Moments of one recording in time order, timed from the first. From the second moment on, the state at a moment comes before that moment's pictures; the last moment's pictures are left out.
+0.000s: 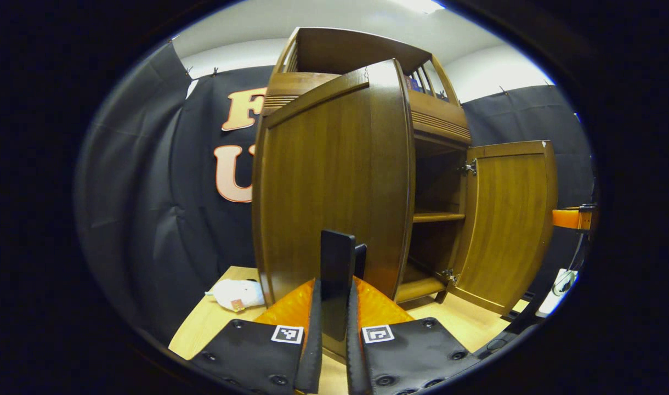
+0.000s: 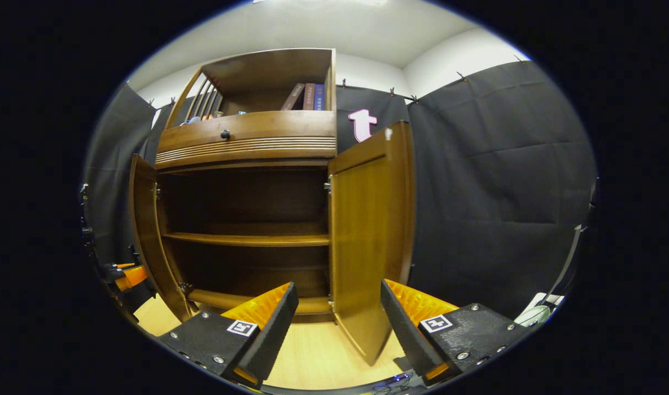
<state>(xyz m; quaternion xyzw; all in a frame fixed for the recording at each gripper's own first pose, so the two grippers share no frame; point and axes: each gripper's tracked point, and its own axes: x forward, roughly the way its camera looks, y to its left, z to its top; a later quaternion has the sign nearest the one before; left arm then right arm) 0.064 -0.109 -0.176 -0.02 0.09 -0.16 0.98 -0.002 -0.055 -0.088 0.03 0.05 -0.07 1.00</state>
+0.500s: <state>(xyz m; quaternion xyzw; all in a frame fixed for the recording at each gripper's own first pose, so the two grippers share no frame) 0.053 -0.003 -0.171 -0.03 0.10 -0.11 0.99 -0.001 0.015 -0.076 0.03 0.04 -0.03 1.00</state>
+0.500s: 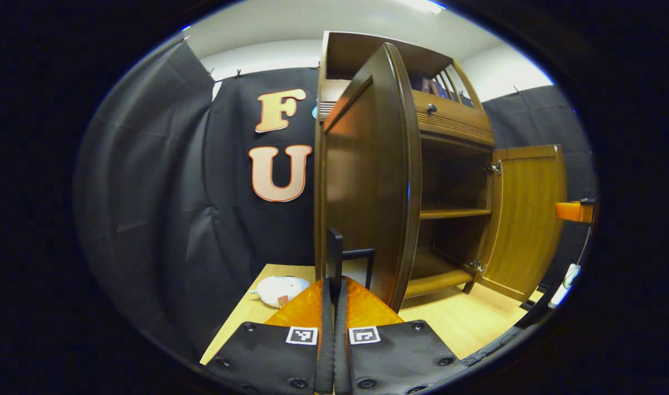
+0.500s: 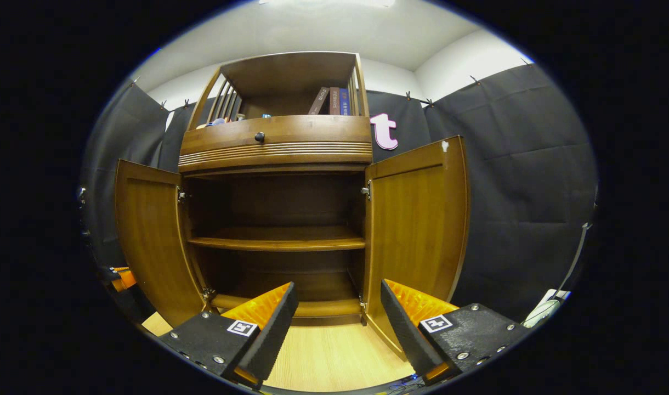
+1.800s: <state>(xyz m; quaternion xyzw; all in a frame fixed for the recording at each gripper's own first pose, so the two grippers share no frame) 0.034 0.078 -0.187 -0.04 0.13 -0.08 0.99 0.009 0.069 -0.073 0.04 0.04 -0.01 1.00</state>
